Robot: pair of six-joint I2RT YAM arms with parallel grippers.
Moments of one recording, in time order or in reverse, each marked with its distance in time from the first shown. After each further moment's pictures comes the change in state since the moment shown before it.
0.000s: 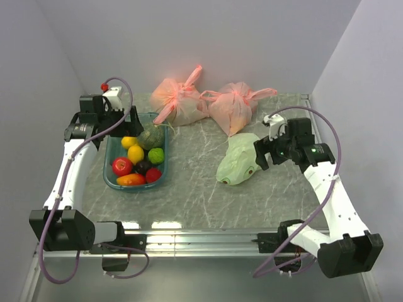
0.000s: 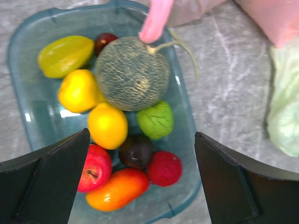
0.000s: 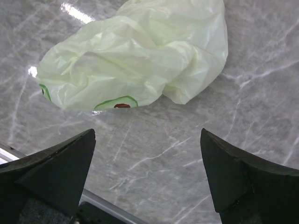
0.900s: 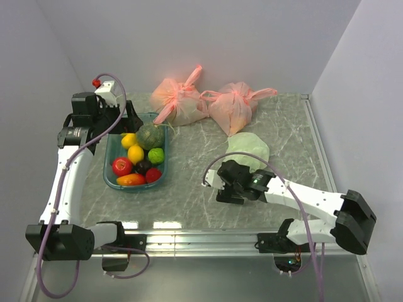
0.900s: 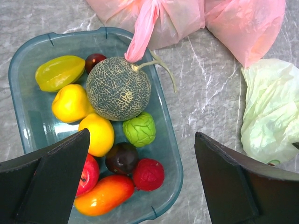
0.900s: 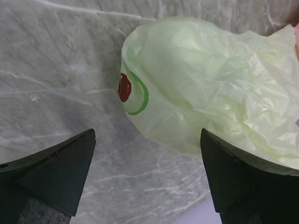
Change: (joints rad) left arm -0.002 -0.074 0.040 0.003 0.033 -0.078; right arm 0.830 0.135 -0.287 0.229 0.562 -0.280
